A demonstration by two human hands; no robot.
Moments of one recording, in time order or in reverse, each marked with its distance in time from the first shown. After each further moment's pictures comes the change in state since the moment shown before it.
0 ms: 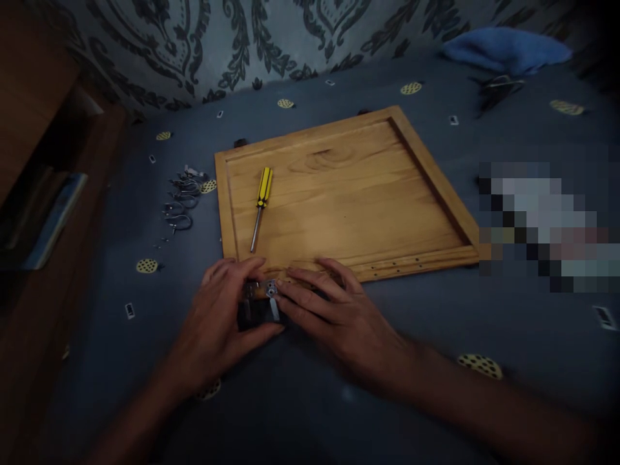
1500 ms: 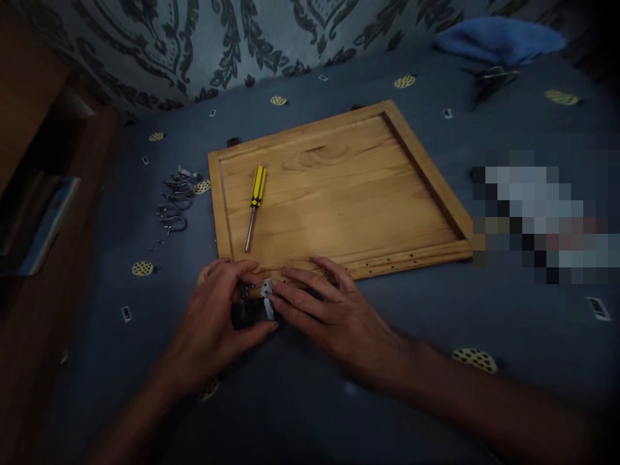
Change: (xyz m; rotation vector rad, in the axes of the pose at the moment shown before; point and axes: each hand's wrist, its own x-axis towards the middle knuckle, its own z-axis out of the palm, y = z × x) left_hand 0.003 0.003 -0.001 0.011 0.000 -0.048; right_hand 0.002 -0.002 -0.002 -0.064 0.045 -0.021
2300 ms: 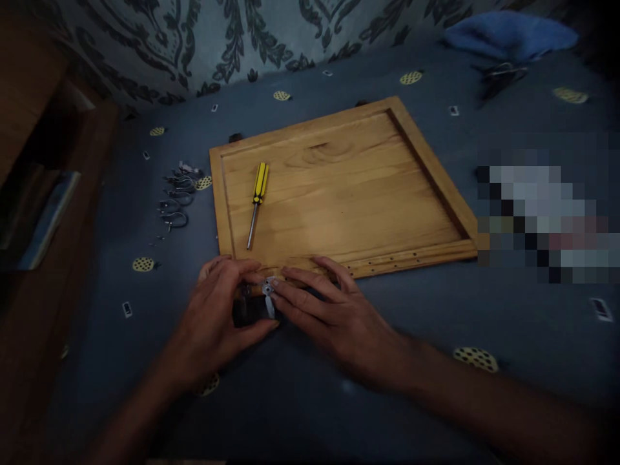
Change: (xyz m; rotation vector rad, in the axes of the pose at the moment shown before) left_hand 0.000 0.001 -0.002 0.007 -0.010 -0.004; right_hand -0.003 0.000 -0.002 0.028 -0.029 -0.023
